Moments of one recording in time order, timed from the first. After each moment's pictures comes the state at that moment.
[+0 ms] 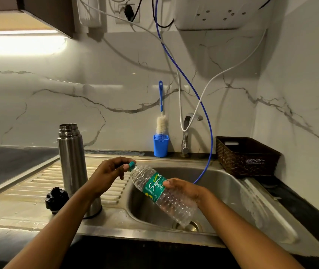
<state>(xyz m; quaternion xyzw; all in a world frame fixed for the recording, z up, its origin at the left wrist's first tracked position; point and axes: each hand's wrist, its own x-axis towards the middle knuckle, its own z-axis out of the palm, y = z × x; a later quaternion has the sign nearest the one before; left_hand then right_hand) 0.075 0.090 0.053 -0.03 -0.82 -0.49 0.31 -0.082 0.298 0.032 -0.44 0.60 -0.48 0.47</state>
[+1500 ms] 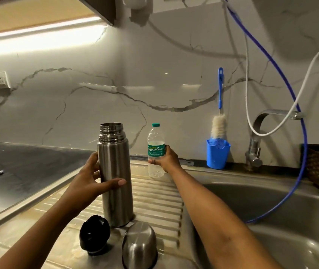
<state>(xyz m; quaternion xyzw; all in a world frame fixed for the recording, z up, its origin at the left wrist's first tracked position) 0.133 -0.064 0.051 0.17 -0.79 -0.46 0.37 -0.147 -0.042 0.024 -0.39 0.75 -0.52 0.06</state>
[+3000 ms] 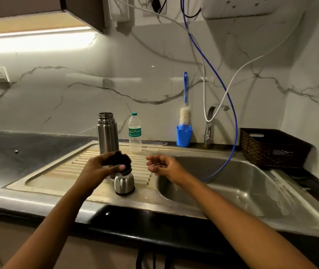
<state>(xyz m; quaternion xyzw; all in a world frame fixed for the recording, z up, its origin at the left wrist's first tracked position) 0.190 0.066 0.051 0.18 -0.78 -0.49 0.35 0.002 0.219 0.035 -0.49 0.60 -0.57 0.26</state>
